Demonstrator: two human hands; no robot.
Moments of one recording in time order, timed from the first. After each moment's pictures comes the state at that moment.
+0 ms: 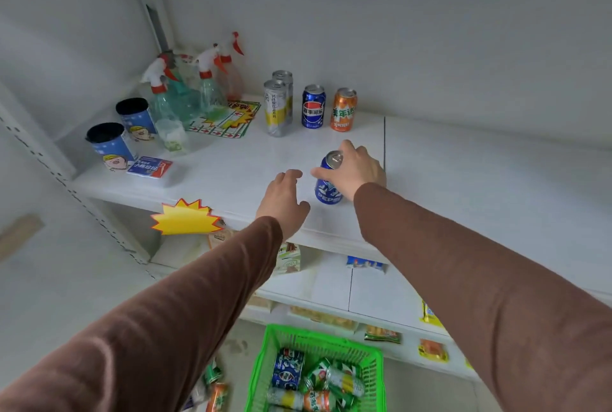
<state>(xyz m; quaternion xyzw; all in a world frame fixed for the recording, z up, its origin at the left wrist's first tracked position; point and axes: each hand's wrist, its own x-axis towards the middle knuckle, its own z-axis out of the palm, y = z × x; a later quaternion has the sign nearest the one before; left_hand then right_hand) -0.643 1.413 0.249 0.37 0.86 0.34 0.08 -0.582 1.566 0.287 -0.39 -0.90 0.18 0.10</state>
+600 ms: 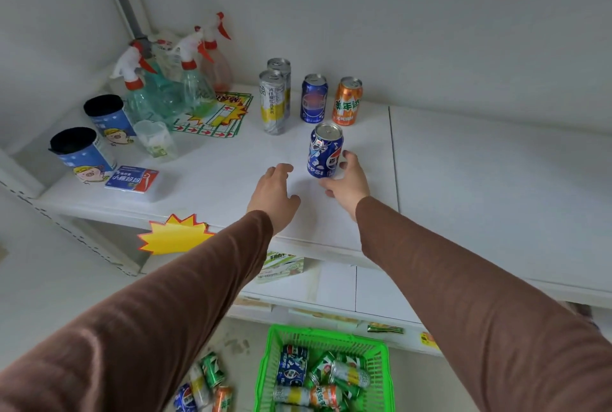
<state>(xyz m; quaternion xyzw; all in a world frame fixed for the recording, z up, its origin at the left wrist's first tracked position) -0.717 1.431 0.226 0.37 0.87 0.32 0.10 -0.638 1.586 0.207 -0.41 -0.70 0.55 0.19</state>
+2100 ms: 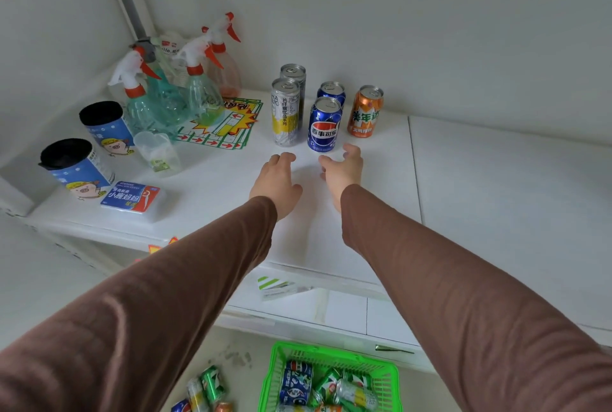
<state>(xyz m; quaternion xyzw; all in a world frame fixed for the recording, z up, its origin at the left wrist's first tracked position) -0.791 1.470 0.230 0.36 0.89 0.27 0.12 -0.743 1.610 0.194 -0.47 -0.61 0.58 0.27</state>
